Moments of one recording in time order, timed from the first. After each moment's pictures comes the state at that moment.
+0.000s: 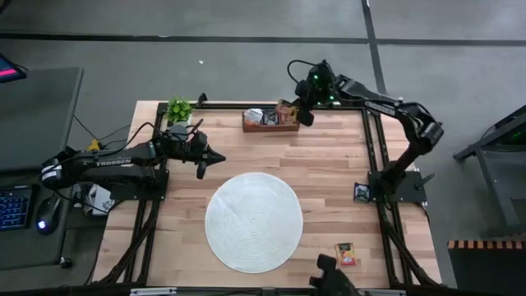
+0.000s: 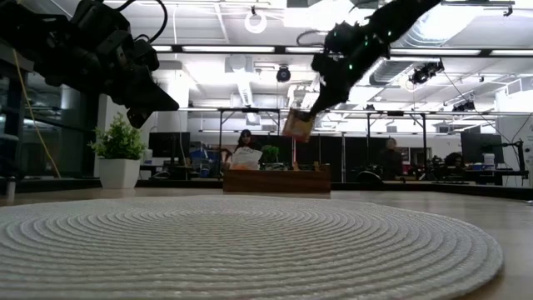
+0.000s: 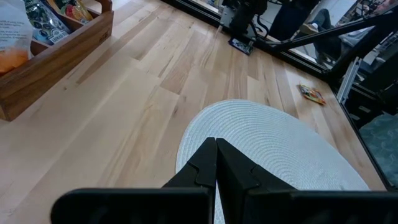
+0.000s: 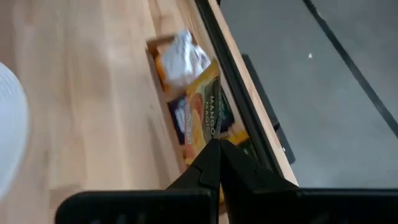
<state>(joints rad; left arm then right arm) 0.42 0.82 0.30 0.16 0.38 -0.24 -0.74 1.63 1.29 -0.44 -0.27 -0.37</state>
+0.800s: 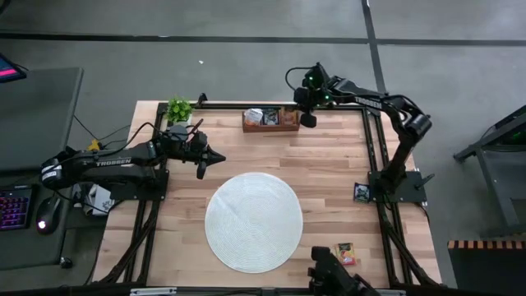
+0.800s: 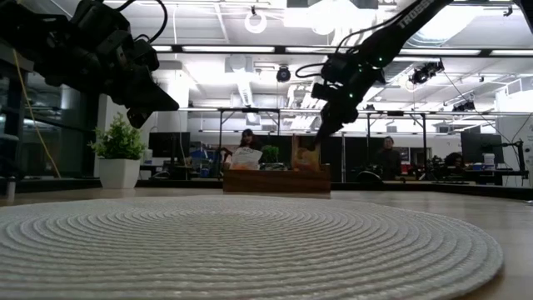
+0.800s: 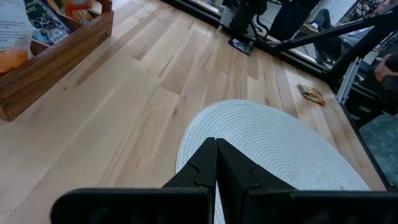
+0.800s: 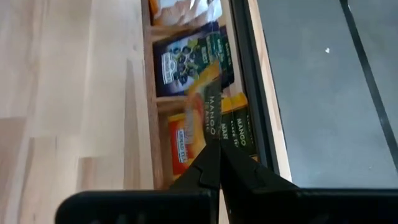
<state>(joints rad) 0.42 0.82 0.30 0.16 0.38 -0.24 -0.81 1.78 1.29 -0.44 -0.31 -0.66</state>
